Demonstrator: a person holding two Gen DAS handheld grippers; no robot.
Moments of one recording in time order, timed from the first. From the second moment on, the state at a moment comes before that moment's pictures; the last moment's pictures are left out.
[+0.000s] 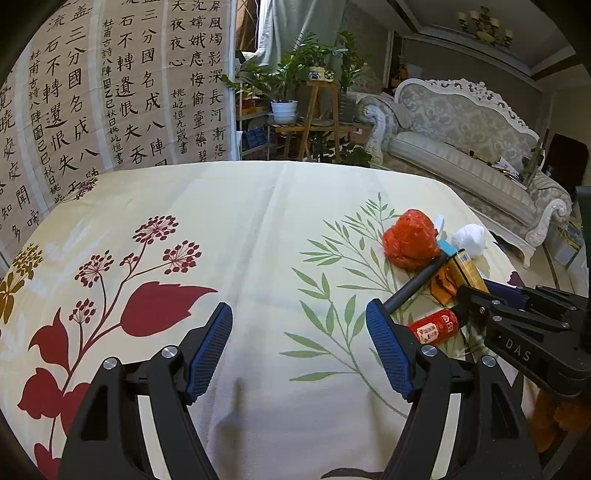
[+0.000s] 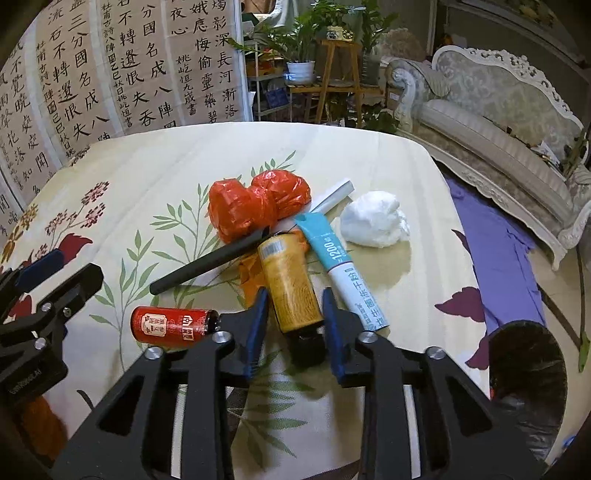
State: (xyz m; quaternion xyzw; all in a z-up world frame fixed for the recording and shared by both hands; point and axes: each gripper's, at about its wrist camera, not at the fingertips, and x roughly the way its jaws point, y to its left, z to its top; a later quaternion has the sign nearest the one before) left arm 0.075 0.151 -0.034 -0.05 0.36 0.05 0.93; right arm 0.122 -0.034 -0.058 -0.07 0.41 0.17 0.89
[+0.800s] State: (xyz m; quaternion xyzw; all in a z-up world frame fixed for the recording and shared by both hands) left arm 0.088 0.098 -0.037 0.01 0.38 -0.01 0.93; right arm 0.072 -0.103 -0.063 -0.02 0.43 0.12 0.90
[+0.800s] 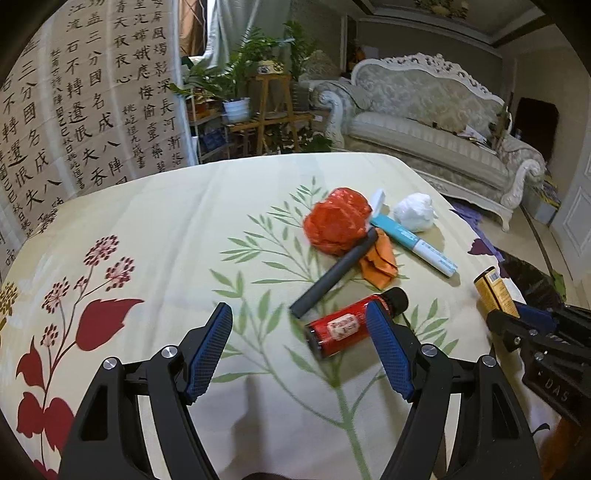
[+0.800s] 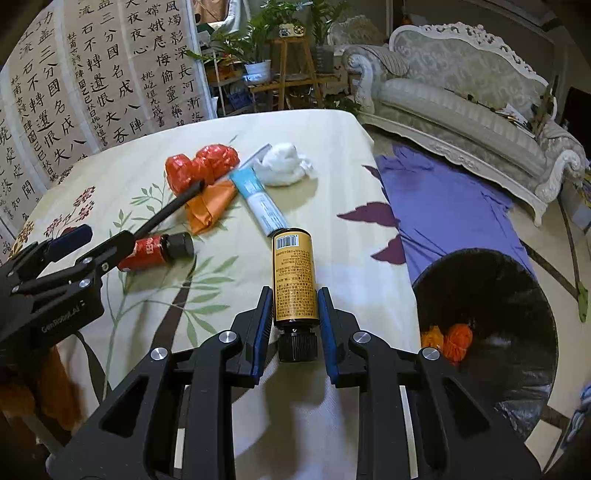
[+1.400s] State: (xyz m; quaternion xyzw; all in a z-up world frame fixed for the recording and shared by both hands) left arm 0.094 0.075 -0.047 0.04 0.40 -0.07 0.91; right arm 0.084 -0.100 -0.069 -0.01 0.42 0.13 0.90
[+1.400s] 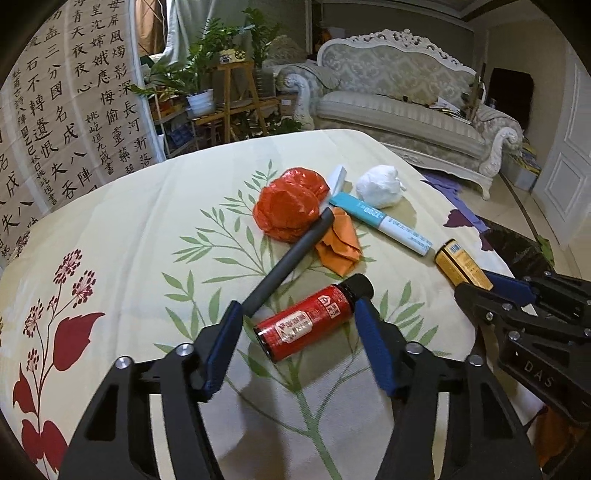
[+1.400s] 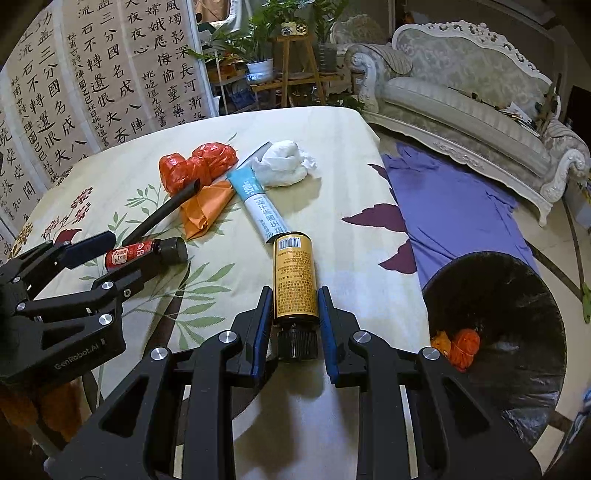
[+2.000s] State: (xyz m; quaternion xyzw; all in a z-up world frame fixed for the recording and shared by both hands) left arm 0.074 0.072 -0.047 0.02 0.41 -0.02 0.91; right arm 0.083 -0.102 -0.066 0.00 0.42 0.13 0.90
